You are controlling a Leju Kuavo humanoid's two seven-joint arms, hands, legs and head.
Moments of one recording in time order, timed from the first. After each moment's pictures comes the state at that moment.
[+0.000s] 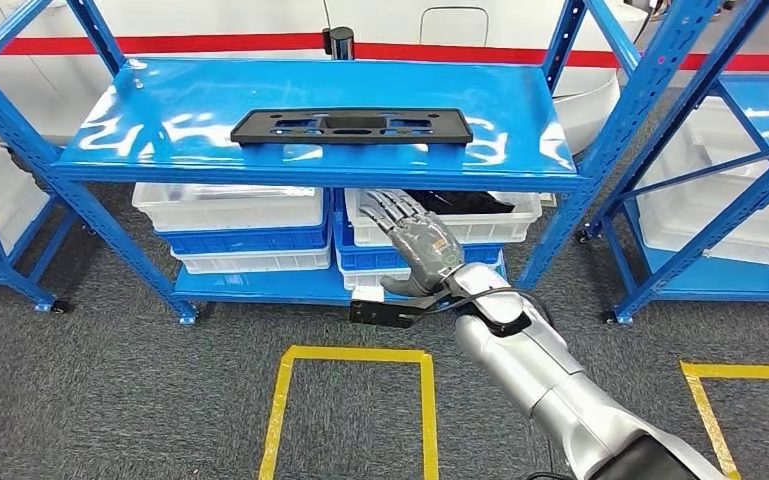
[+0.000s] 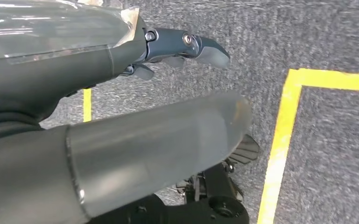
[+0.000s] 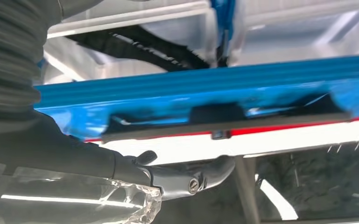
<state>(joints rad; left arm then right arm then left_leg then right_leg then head) -0.08 -0.07 0.30 -0.20 0.03 0.40 -0.31 -0.75 0.03 0.82 -0.87 1.00 -0.58 -0.29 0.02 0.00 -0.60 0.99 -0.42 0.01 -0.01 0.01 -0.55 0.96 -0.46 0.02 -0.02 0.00</state>
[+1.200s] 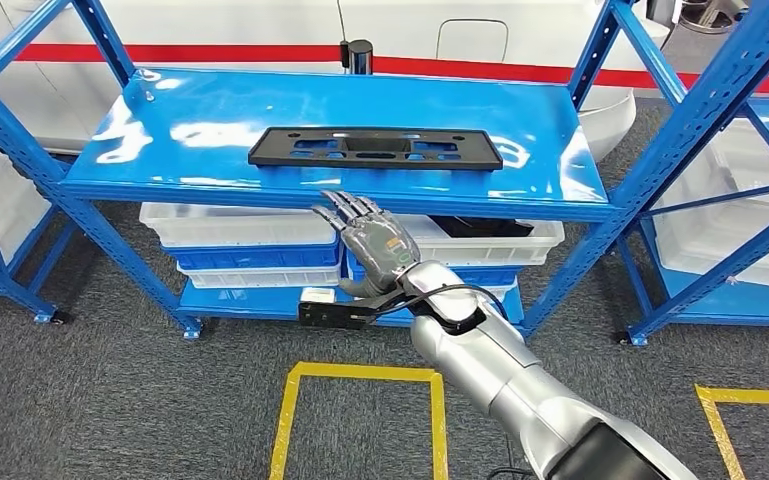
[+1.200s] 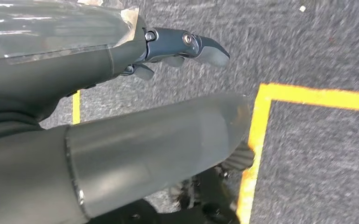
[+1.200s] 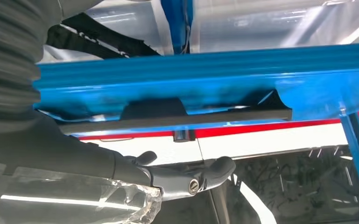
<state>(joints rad) -0.09 -0.08 0.31 -0.20 0.01 0.41 -0.30 -0.81 0.18 0.87 -0.75 0.99 -0.59 -0.24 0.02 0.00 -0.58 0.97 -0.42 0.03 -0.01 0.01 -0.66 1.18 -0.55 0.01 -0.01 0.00</state>
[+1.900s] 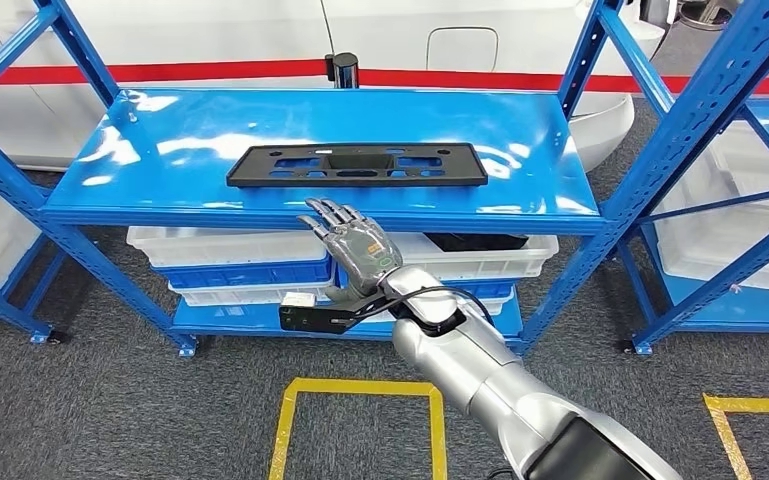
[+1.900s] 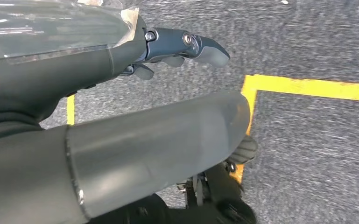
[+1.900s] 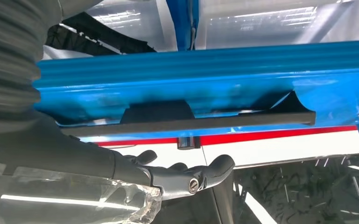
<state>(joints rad) -0.08 -0.07 0.31 -0.20 0.01 0.41 -0.30 -0.84 0.26 0.88 -0.65 1.01 -0.60 -0.22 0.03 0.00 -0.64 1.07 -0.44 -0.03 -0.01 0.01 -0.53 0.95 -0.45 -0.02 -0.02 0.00</state>
